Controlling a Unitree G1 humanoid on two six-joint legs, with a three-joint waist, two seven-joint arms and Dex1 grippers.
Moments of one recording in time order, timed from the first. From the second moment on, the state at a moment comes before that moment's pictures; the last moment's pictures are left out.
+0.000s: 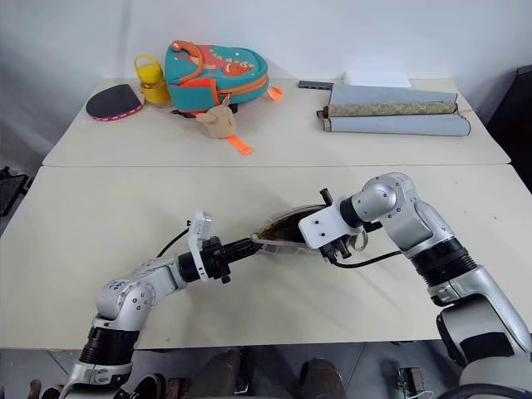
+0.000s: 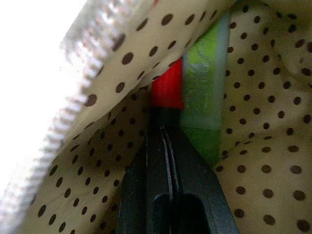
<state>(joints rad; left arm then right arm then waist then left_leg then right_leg) -0.28 0.32 0.00 -0.11 -0.71 0.76 -0.69 -0.83 -0.73 0.45 0.19 -0.21 -0.21 1.34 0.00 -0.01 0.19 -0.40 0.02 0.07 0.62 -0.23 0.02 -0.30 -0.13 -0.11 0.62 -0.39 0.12</state>
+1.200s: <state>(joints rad) -0.30 0.30 0.01 -0.10 -0.70 0.76 -0.67 -0.82 -0.71 0.48 0.17 -0.29 -0.10 1.37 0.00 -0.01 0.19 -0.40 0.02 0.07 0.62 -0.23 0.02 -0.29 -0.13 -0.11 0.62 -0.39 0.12</state>
